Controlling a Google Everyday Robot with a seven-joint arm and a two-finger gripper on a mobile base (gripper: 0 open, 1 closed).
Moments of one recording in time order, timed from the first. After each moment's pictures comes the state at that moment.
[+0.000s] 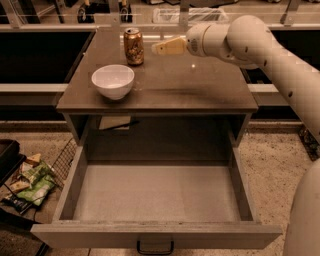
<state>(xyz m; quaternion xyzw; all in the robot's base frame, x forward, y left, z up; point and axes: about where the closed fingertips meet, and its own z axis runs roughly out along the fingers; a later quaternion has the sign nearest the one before) 0.814 -0.065 0.938 -0.30 0.72 0.20 0.59</state>
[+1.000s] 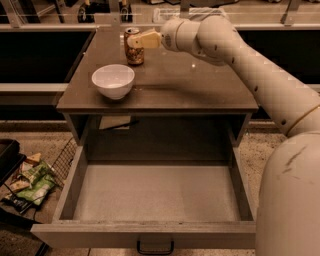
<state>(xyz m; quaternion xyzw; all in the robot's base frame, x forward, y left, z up) 0.842 0.009 0.948 -0.31 0.69 0.22 0.62</state>
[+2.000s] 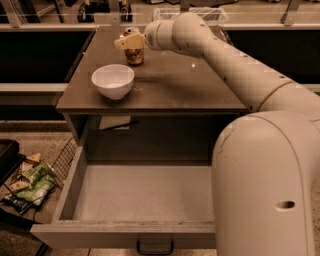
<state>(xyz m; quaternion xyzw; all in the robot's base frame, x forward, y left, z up) 0.878 0.054 0.922 -0.30 0.73 0.20 0.58</state>
